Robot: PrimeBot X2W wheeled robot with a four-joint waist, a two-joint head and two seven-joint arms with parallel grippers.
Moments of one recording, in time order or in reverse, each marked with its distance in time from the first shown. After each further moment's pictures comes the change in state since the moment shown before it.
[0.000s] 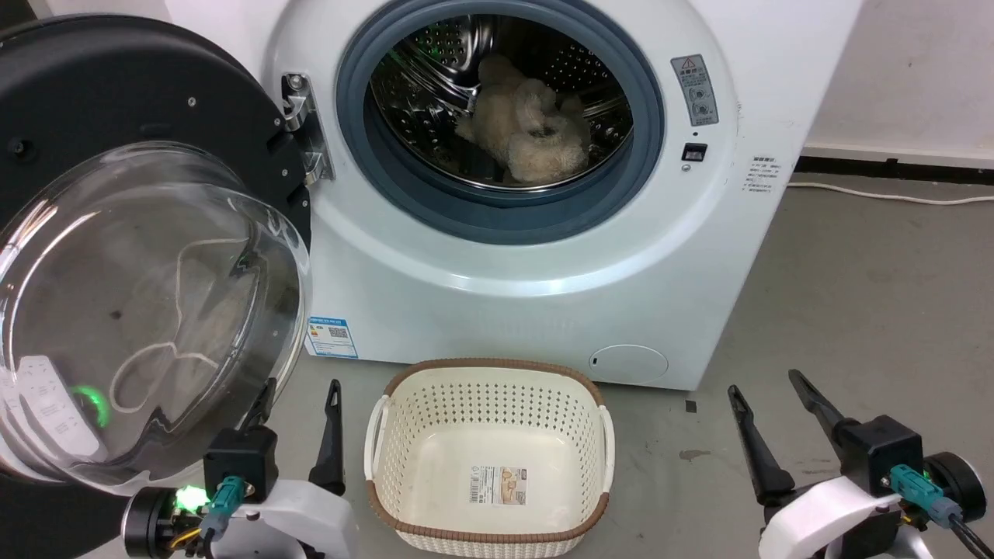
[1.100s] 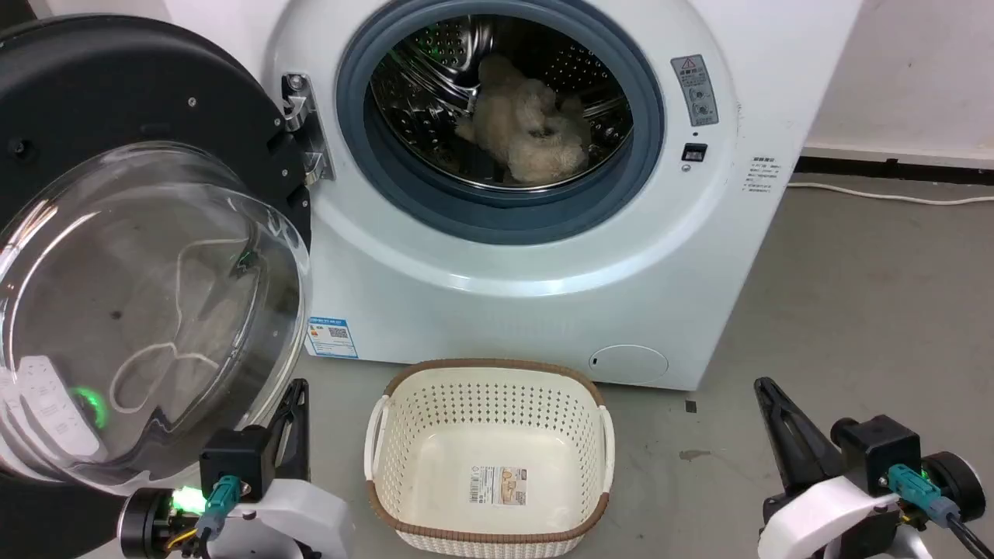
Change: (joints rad) left arm 0.000 0.000 0.006 -0.001 0.000 0.000 0.002; right arm 0.000 0.000 0.001 -0.001 -0.001 0.000 0.002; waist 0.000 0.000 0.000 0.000
